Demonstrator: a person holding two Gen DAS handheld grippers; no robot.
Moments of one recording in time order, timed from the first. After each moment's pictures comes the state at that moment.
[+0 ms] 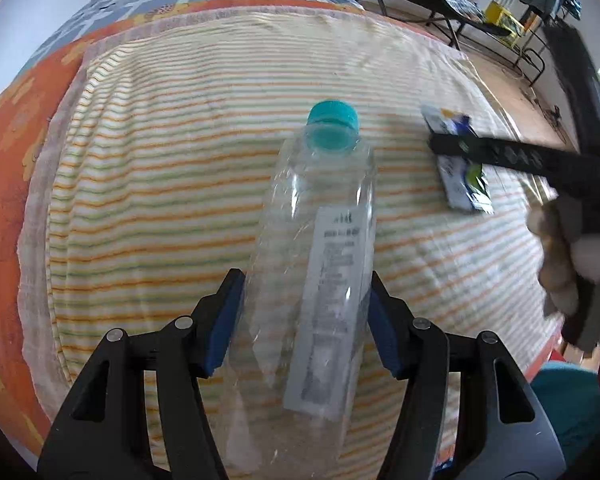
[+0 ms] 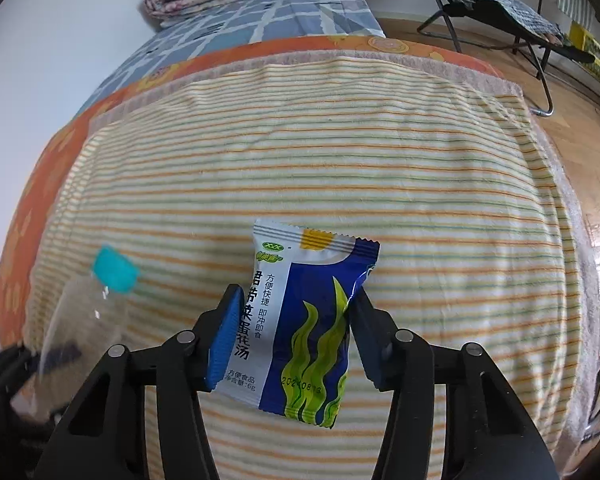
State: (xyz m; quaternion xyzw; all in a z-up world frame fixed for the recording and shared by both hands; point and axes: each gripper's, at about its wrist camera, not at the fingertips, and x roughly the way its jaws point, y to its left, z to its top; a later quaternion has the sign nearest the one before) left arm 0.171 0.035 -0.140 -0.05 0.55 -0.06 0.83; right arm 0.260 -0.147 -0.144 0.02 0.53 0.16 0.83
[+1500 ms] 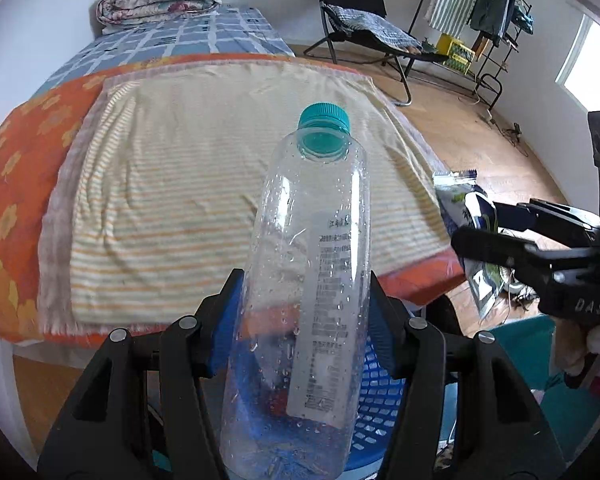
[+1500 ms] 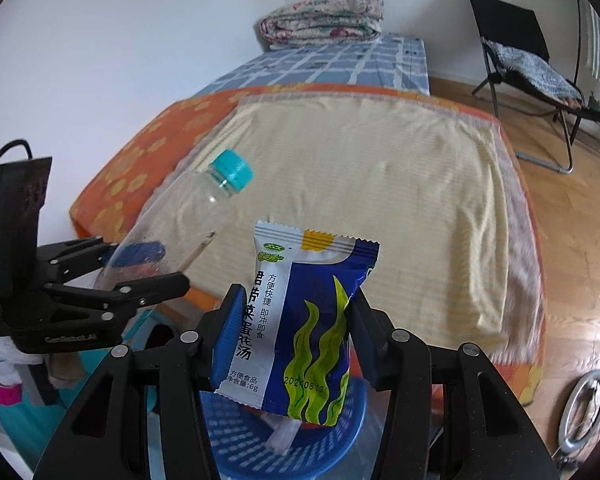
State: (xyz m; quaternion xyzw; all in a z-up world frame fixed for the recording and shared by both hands) left arm -0.015 -0.049 -0.060 -0.06 0.46 -0.10 0.88; right arm 0.007 -0.214 -0.048 -0.03 0.44 0.30 0.85
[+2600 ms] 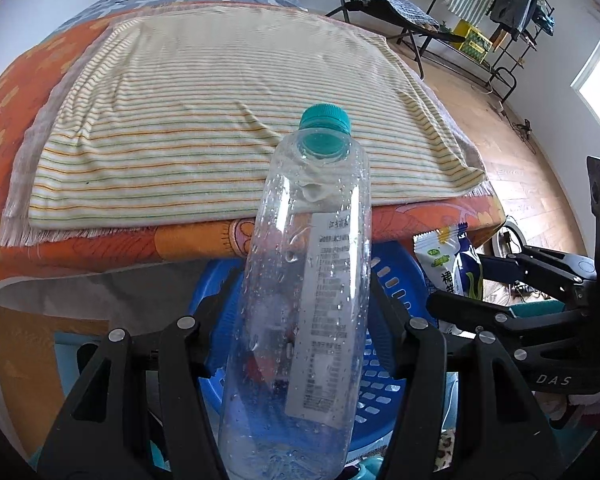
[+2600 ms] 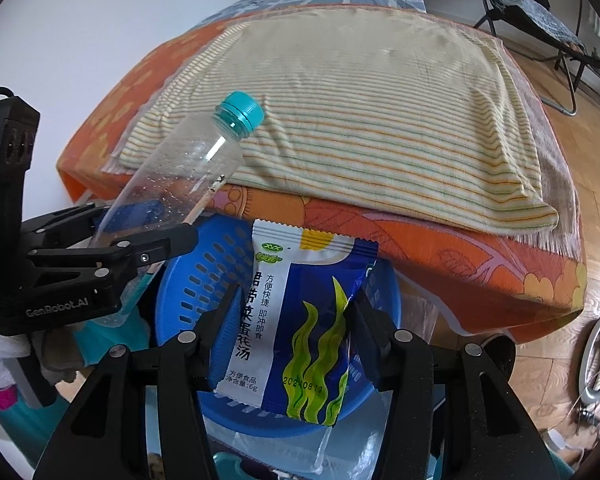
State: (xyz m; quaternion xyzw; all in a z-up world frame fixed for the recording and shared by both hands) left arm -0.047 -0.066 -0.121 -0.09 0.51 -0.08 0.85; right arm -0.038 -0.213 -0.126 -0.04 0.53 0.28 0.80
